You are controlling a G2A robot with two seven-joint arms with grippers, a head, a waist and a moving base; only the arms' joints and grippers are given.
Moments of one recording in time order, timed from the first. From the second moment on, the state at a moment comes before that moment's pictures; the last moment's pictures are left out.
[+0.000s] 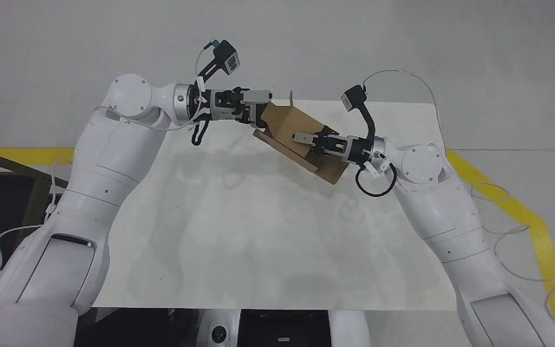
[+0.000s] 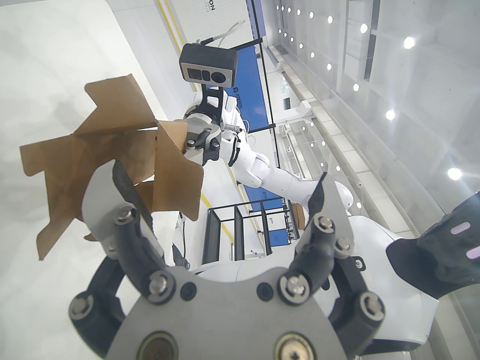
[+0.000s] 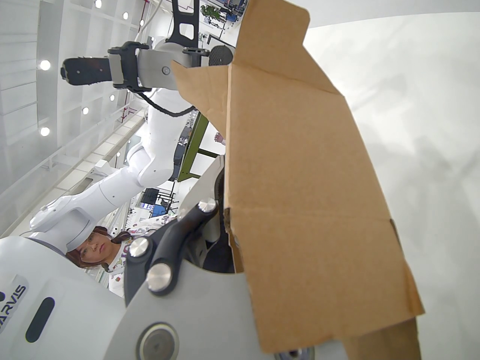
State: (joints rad) left arm 0.39 -1.14 -0.90 -1.01 -0.65 -0.28 -1.31; right arm -0.74 -1.20 1.04 -1.26 0.29 -0.41 0.94
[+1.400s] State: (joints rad) left arm 0.42 -1.14 -0.93 -1.00 -0.63 -0.36 -1.46; right arm -0.69 -1.19 1.03 -1.22 0.39 -0.42 1.24
